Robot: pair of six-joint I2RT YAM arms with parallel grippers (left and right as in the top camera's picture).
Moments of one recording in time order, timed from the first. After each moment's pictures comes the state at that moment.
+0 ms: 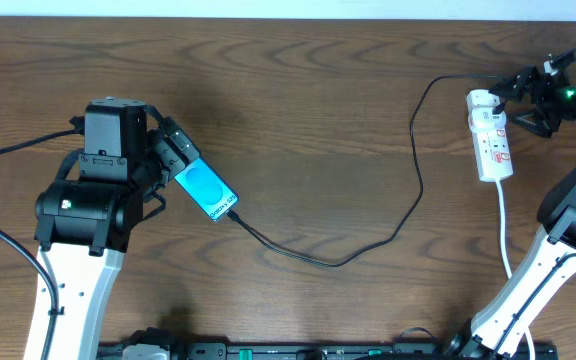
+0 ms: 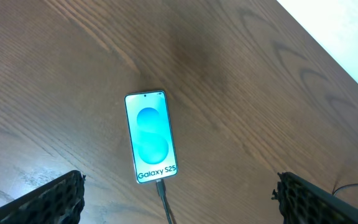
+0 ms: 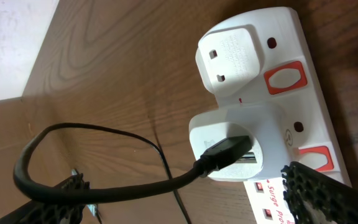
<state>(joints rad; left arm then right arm) -0.12 1.16 1.27 -1.02 -0.08 -0.75 -0.51 2.42 2.21 -1.28 -0.77 -0.05</state>
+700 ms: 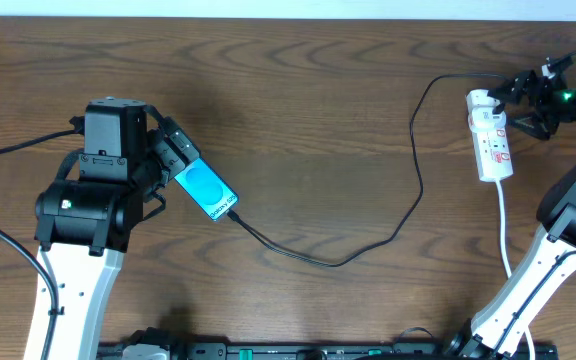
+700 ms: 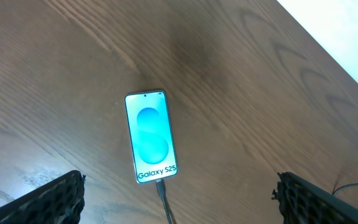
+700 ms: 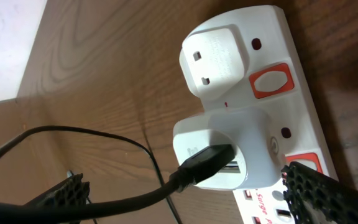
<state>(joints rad) -0.12 1.16 1.27 -1.02 -0.08 -0.75 -0.51 2.45 2.21 -1.27 -0.76 -0.05</state>
